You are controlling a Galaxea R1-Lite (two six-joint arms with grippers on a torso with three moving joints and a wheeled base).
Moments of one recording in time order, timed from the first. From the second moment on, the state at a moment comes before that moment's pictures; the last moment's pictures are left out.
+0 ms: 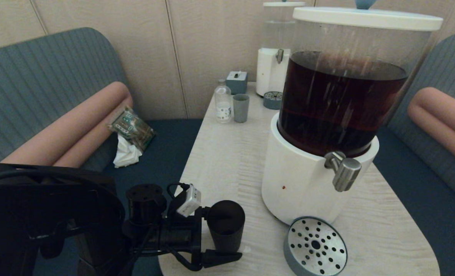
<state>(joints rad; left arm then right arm) -0.42 2.22 -0.48 -1.52 -1.01 0.09 0.00 0.00 0.00 -0.01 0.00 0.00</state>
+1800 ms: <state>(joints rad) -0.60 1.89 -0.44 -1.52 -0.80 -0.03 0.00 0.00 0.00 -0.01 0.00 0.00</state>
